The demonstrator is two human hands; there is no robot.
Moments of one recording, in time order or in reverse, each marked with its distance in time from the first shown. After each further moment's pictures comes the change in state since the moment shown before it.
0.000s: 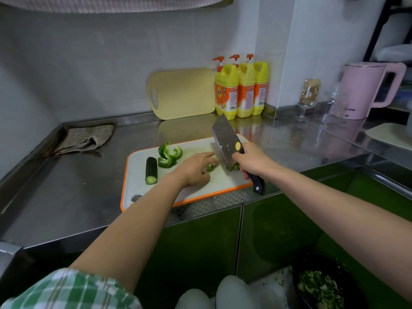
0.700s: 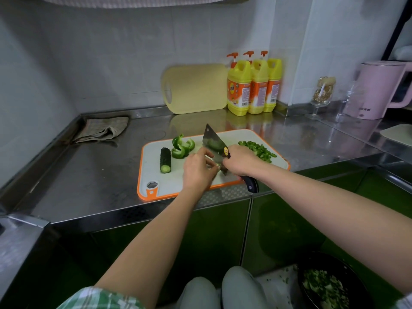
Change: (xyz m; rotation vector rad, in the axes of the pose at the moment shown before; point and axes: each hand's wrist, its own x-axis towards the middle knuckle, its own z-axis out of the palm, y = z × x) left_hand -0.040 0.020 0.034 -0.408 0.607 -0.331; right_hand -0.014 -0.038 0.041 -0.486 -0.108 -0.059
